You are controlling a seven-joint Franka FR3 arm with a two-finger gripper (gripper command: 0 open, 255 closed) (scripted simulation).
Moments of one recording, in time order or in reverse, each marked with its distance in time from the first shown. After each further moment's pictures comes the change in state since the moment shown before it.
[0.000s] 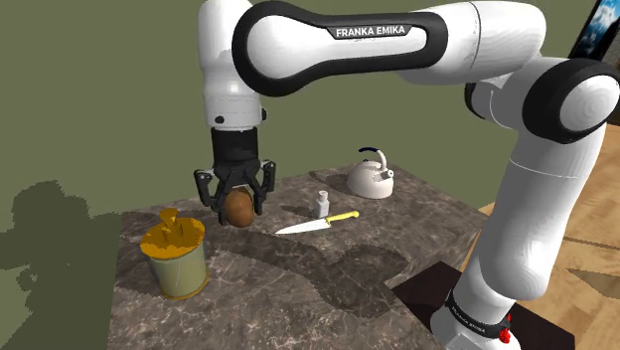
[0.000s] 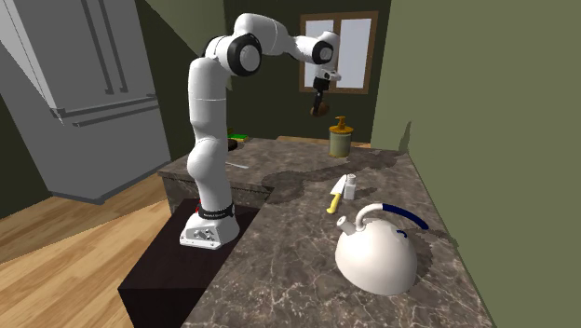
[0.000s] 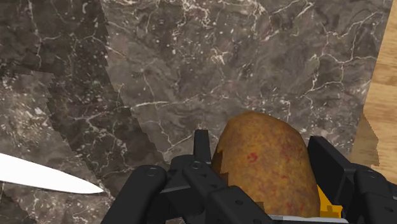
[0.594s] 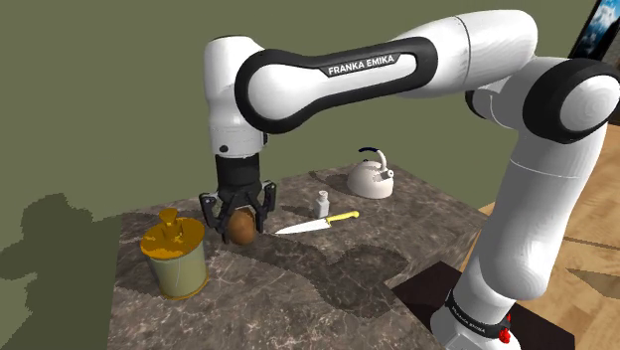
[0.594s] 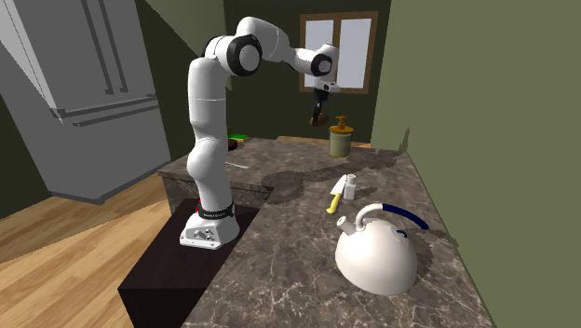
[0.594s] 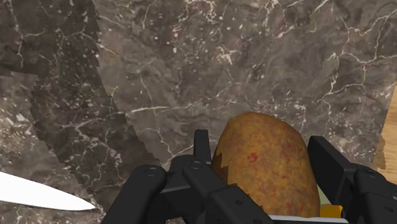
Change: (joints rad) arm -0.004 -0.004 -0.003 -0.124 0.005 0.120 -0.021
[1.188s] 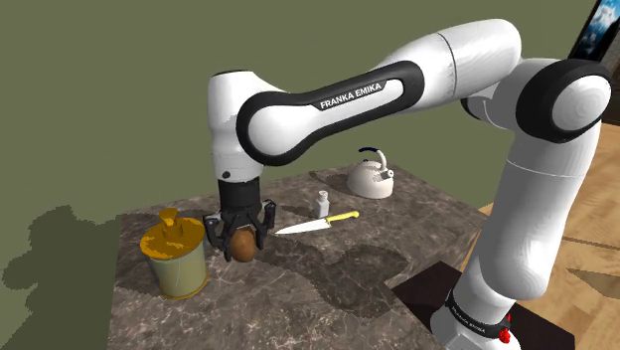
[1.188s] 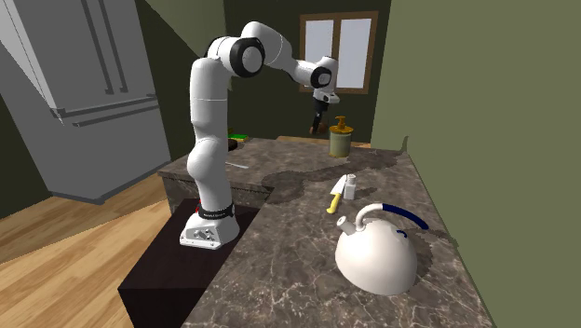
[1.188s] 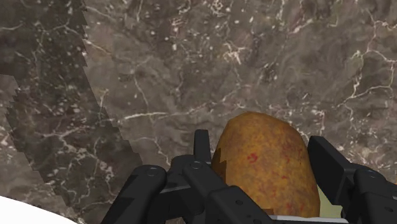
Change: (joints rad) arm 0.004 0.026 -0.001 -0.095 -0.011 0.116 -0.008
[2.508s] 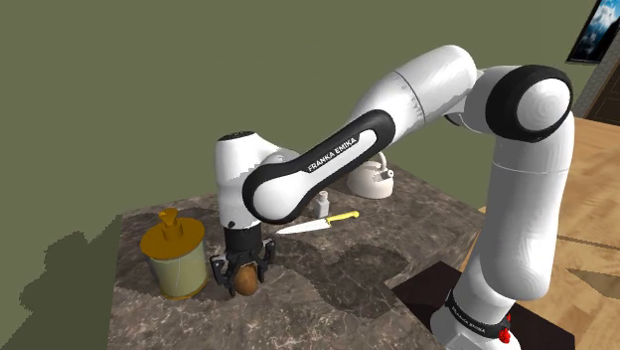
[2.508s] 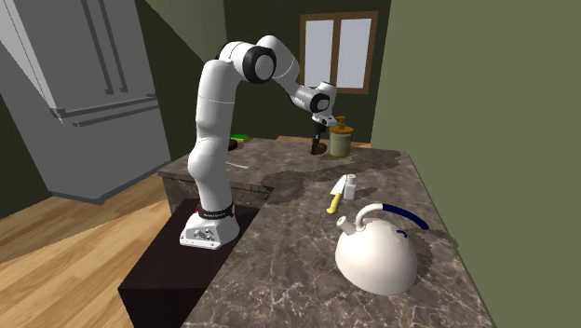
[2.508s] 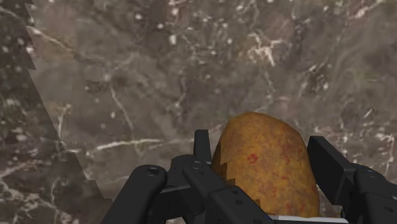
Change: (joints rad) arm 0.024 0.116 -0.014 -0.152 -0.063 0.251 0.015
